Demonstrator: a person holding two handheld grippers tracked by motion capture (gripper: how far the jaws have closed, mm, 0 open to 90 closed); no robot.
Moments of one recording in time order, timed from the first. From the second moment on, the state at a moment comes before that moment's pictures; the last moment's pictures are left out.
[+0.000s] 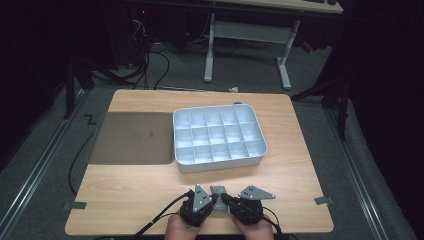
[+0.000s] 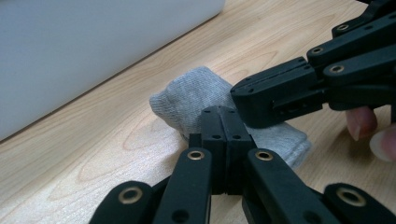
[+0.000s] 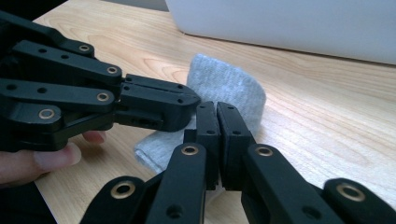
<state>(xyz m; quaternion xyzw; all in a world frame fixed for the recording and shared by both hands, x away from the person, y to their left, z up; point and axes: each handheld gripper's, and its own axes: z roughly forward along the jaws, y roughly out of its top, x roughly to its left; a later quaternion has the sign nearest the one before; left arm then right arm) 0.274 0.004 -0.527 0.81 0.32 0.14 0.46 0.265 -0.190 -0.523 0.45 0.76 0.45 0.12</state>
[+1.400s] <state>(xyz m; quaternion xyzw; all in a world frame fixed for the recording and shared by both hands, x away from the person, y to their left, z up) 0.277 0.009 -0.524 0.81 0.33 0.14 0.47 0.275 -0.198 -0.533 0.49 0.75 0.43 0.02</state>
